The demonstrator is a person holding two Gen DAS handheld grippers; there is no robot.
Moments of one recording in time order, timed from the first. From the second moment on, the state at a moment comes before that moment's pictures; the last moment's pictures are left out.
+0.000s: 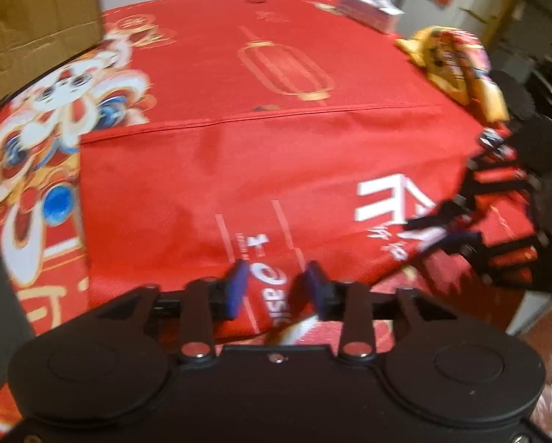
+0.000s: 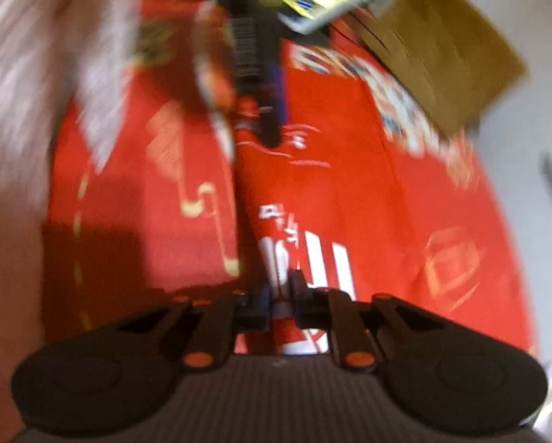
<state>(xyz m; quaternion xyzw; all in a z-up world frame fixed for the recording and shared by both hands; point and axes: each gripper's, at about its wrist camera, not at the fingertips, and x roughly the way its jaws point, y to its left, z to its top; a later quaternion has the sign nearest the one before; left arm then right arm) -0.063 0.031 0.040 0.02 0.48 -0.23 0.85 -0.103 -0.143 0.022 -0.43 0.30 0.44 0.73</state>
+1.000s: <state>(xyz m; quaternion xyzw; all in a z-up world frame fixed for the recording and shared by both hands) -0.071 0.029 0.031 0.43 0.29 -0.49 0.70 0.046 -0.201 0.016 -0.01 0.59 0.50 0.63</state>
